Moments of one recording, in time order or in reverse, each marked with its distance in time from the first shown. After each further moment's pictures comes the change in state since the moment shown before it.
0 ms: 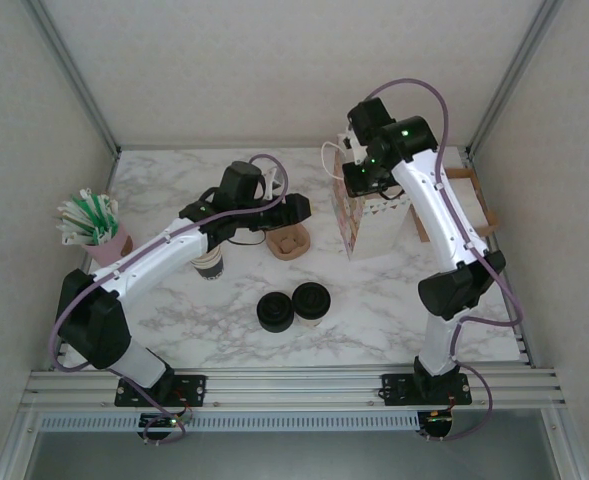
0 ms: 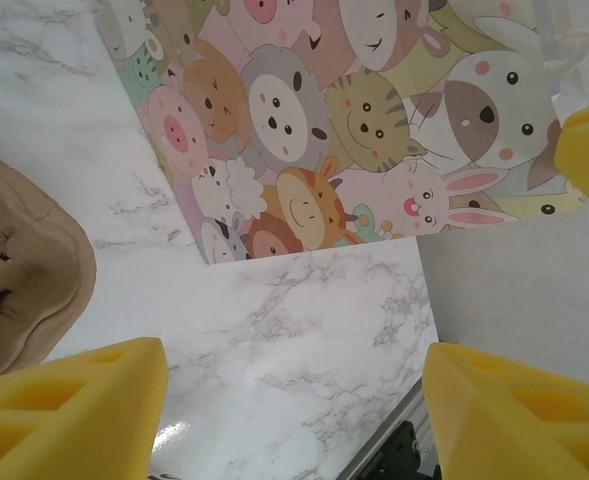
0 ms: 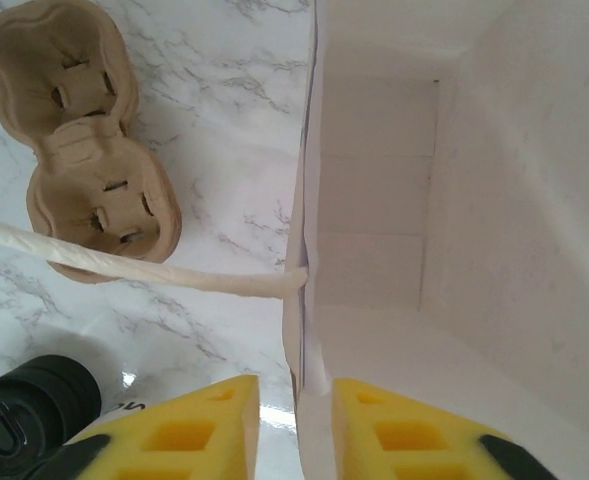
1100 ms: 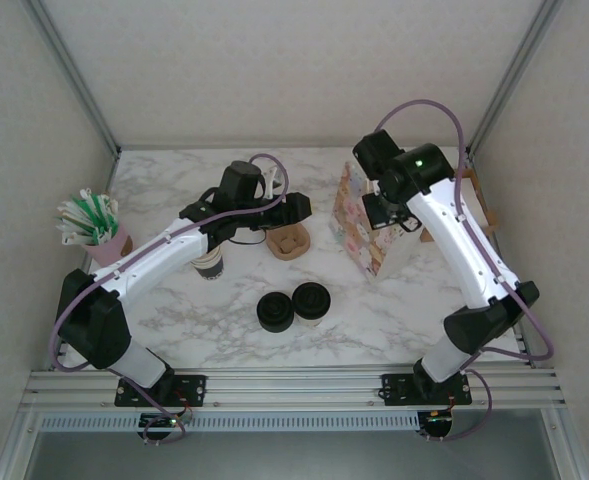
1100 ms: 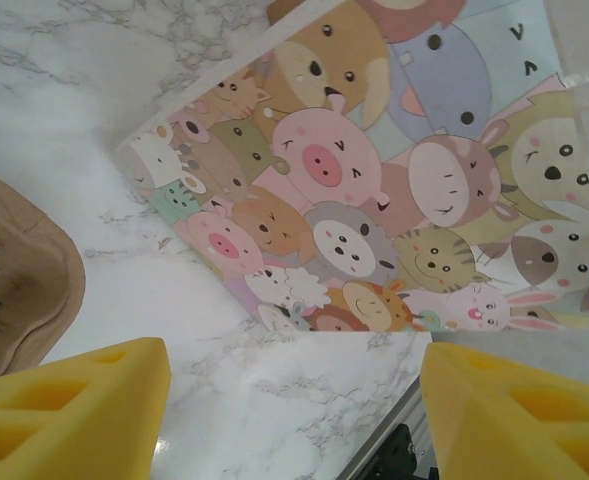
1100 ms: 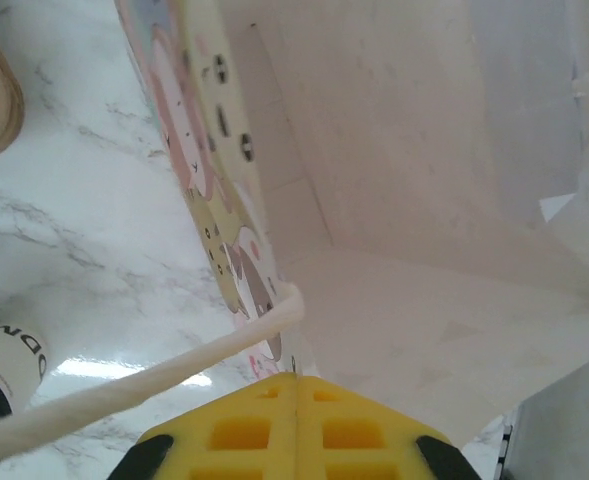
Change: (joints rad) left arm 0.000 0.000 -0.005 0.030 0.009 -0.001; right arm 0.085 -0.276 -0.320 -0.083 0.265 0.100
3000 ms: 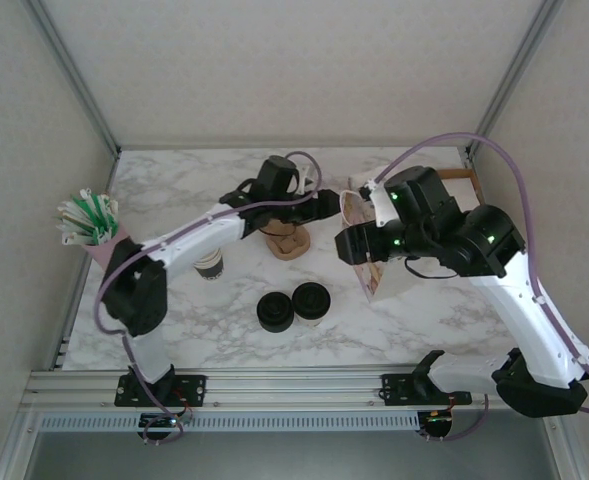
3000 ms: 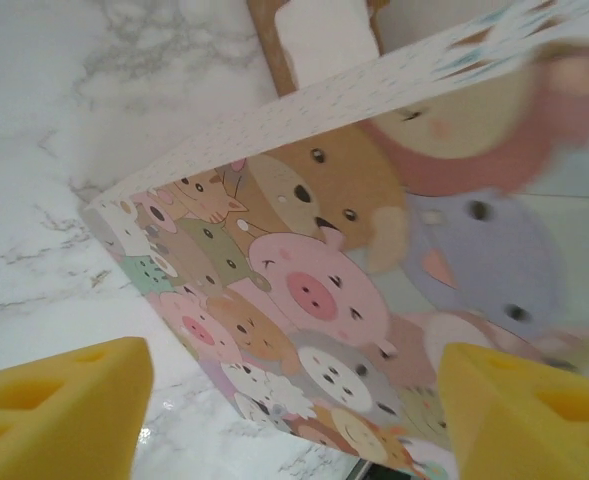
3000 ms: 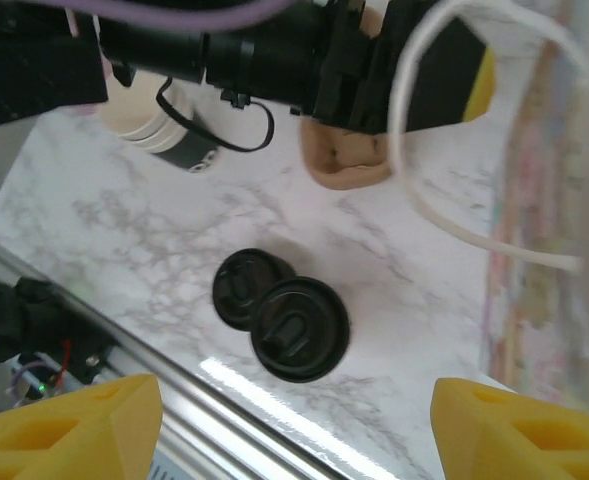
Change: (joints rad) left arm -0.060 0.240 0.194 0.031 0.024 -0.023; right arm 0.232 -0.383 -0.174 0.259 -0.410 0.120
